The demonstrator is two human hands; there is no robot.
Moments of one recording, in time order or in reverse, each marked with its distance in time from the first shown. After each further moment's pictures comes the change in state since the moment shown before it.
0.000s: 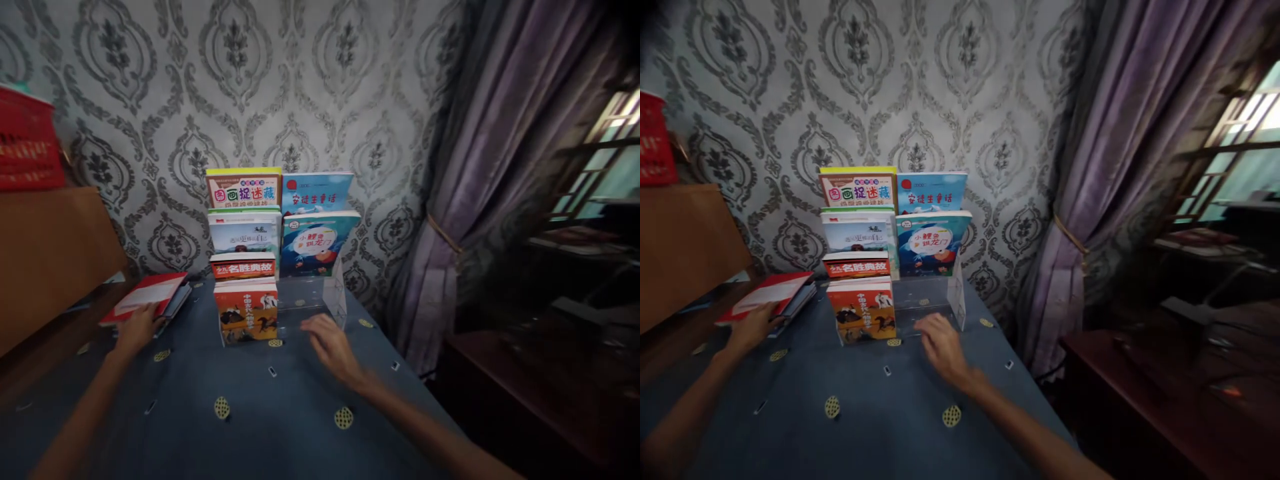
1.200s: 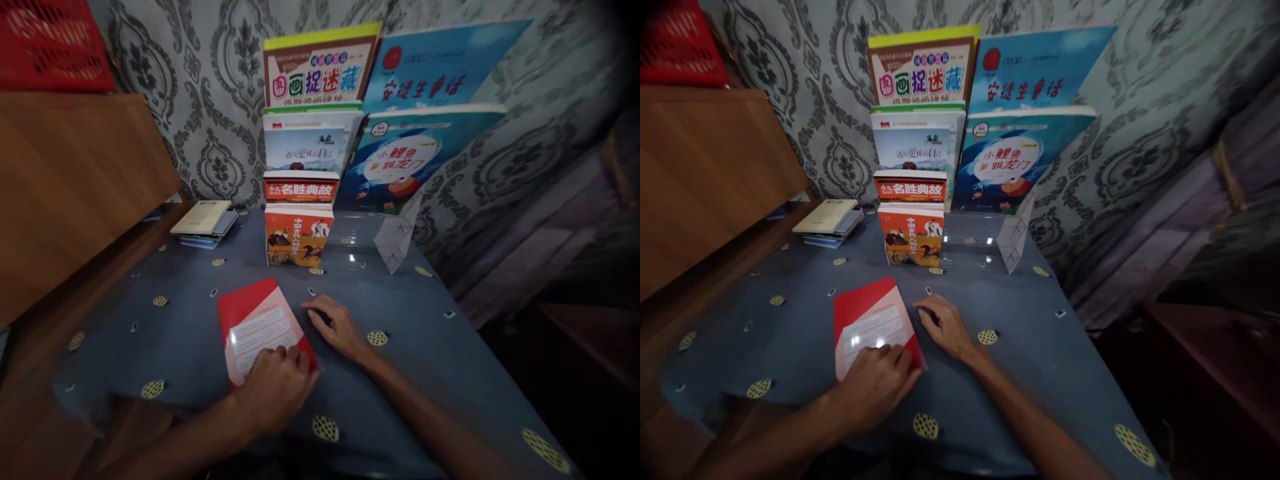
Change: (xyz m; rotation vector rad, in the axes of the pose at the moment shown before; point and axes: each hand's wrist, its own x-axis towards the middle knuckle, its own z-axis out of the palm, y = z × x) left_hand -0.263 0.193 -0.054 -0.065 -0.481 0.700; right_hand -0.050 -0.076 0.066 0.404 -0.318 0.193
